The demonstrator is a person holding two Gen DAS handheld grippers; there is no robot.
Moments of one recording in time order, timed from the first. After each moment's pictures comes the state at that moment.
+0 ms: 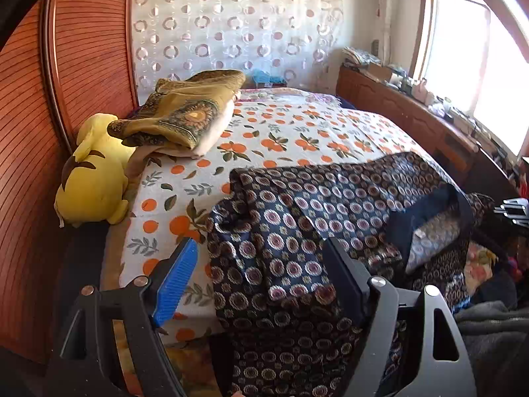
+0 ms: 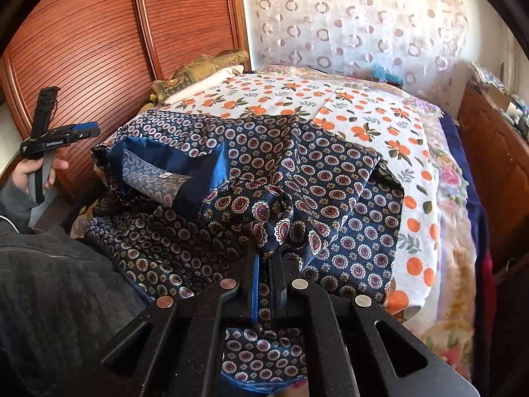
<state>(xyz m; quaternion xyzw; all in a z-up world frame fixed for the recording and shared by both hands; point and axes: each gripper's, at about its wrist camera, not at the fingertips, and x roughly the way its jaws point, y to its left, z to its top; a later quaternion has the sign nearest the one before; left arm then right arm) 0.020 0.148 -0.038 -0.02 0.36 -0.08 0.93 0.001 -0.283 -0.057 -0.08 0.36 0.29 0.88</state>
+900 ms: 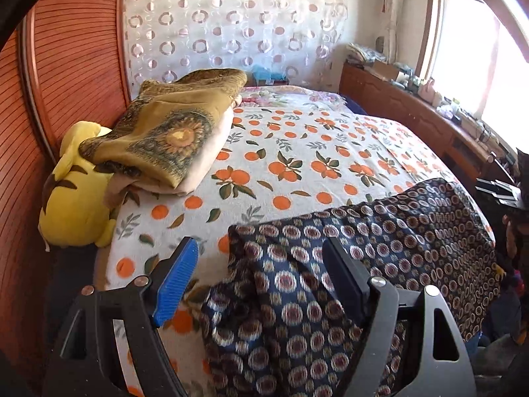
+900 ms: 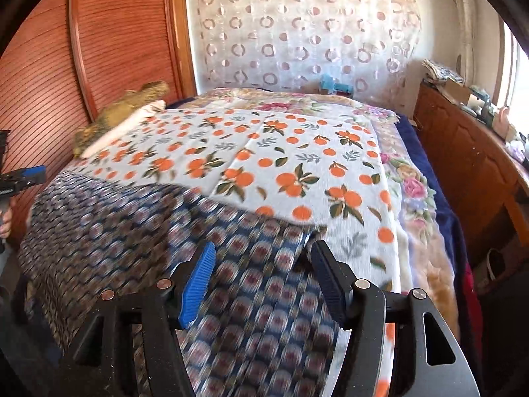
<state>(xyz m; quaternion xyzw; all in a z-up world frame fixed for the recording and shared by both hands) 0.117 0.141 -0.048 -0.02 0.37 -0.08 0.93 0.123 -0.289 -0.061 -0.05 0.33 0.18 0.92</state>
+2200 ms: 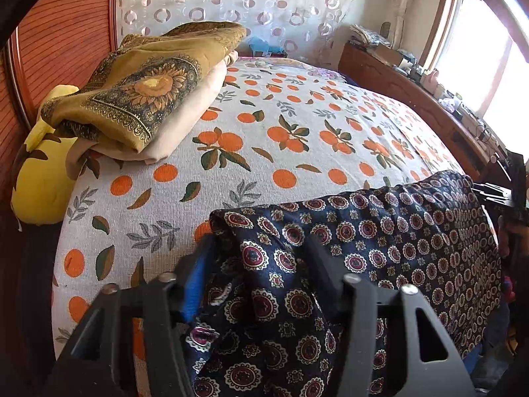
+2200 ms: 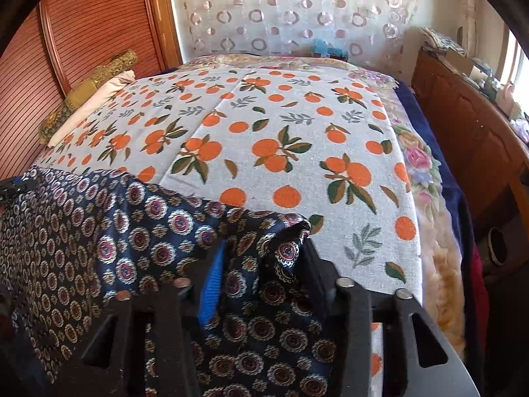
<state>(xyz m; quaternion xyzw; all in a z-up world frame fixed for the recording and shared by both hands) 0.155 0.136 -0.094 -0.05 0.43 -0.10 0.90 0.182 -0.282 -0.094 -0.05 0.41 0.17 0.90</state>
